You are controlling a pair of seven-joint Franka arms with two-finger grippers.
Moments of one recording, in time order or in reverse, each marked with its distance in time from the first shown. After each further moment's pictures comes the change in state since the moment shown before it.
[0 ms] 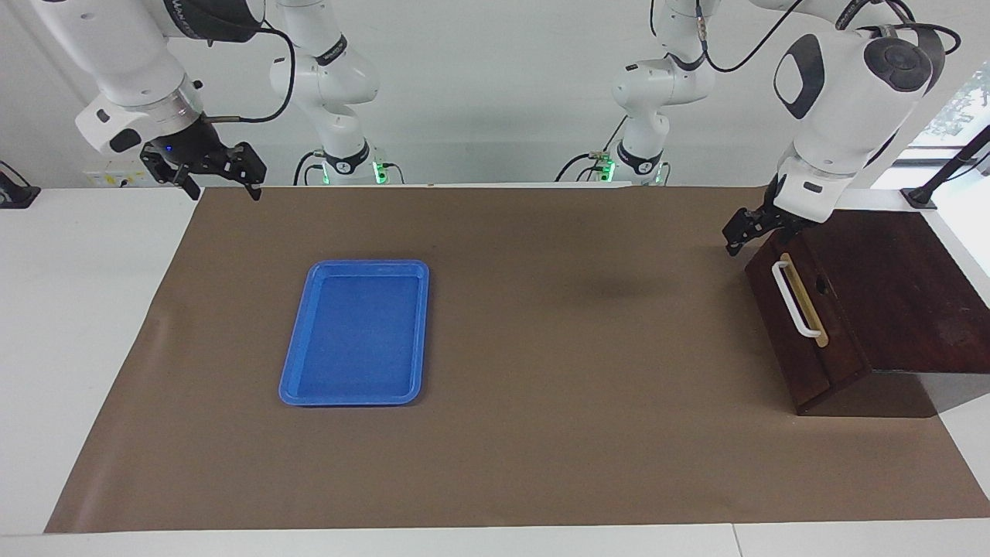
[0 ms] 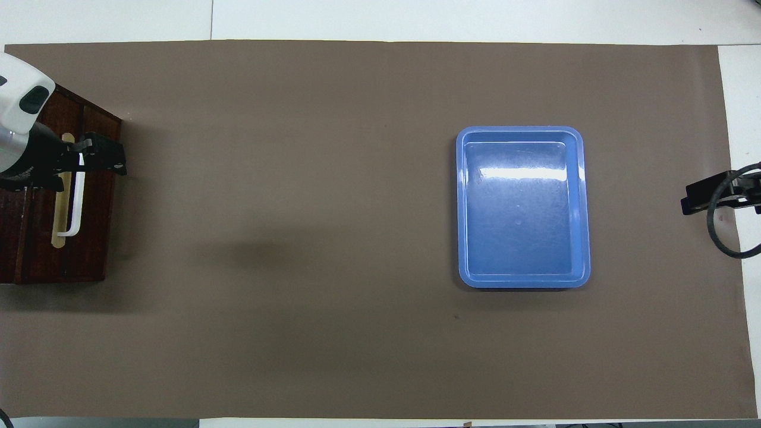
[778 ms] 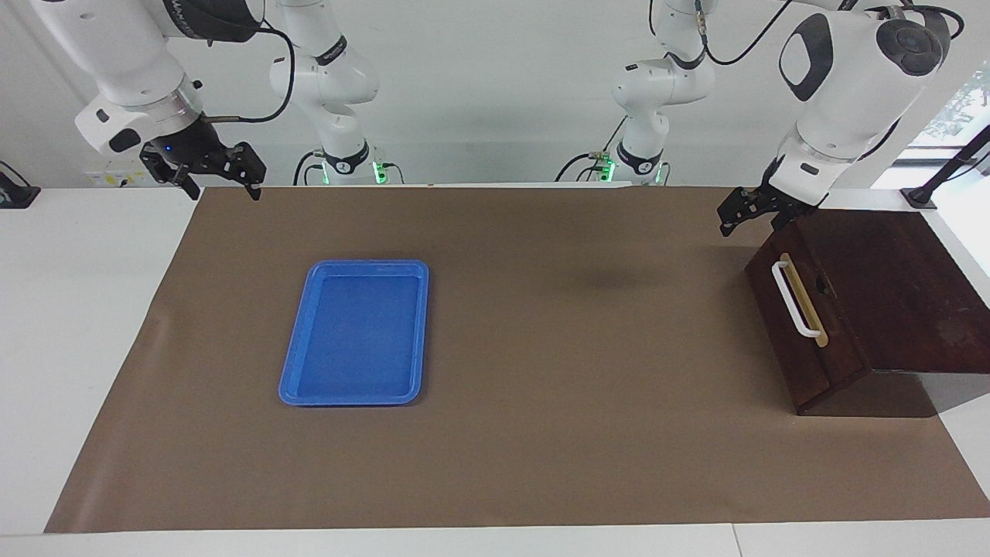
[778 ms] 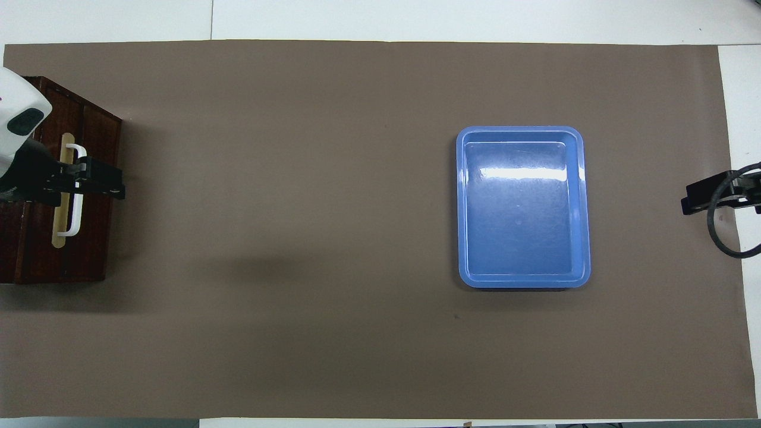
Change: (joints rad) left arm 0.000 -0.020 0.002 0.018 -0.051 -0.063 0.061; right arm 0.000 0.000 0.000 0.000 0.000 0.000 0.000
